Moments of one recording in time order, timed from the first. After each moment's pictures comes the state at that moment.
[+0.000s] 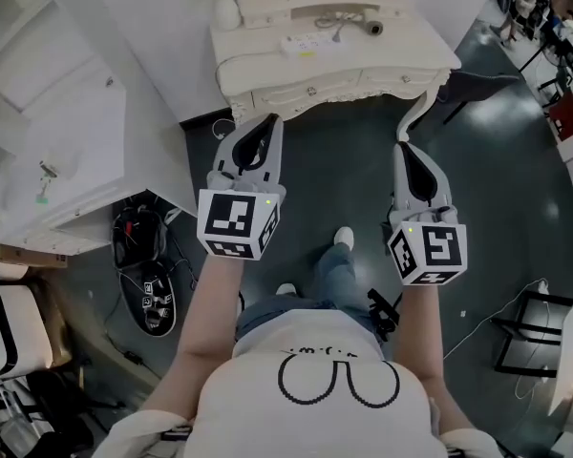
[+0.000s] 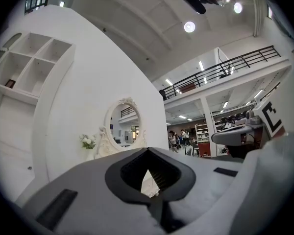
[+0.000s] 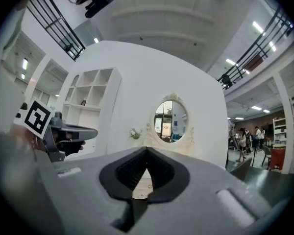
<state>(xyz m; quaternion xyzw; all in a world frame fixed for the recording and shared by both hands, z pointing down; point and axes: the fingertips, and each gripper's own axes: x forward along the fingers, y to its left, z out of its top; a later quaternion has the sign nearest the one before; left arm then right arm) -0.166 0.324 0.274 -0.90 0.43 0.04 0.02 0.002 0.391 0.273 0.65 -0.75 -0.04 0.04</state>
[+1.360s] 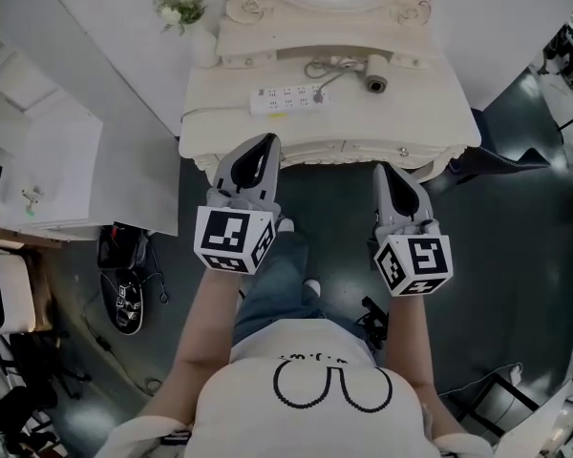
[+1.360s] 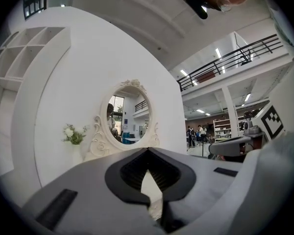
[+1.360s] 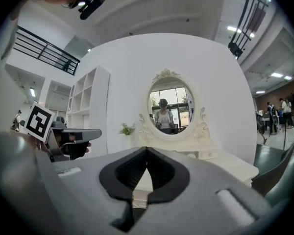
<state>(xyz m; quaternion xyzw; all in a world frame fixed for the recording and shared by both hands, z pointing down) 0.029 0.085 0.294 -0.85 0.52 0.02 -0.02 0.195 0.112 0.314 0.55 -0.83 0.04 0.02</state>
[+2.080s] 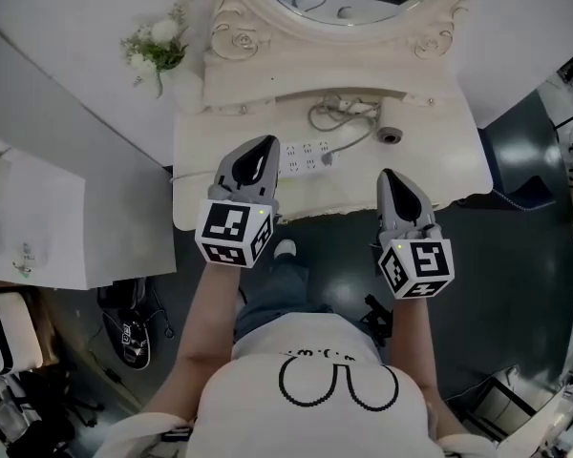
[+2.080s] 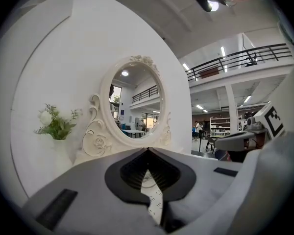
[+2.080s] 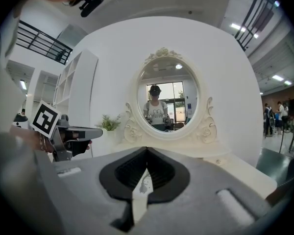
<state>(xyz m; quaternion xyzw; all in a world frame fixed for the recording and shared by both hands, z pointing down) -0.006 -0.139 0.334 -0.87 0.49 -0.01 -0.06 0.169 -0.088 0.340 0.57 -0.81 0.06 0.06</state>
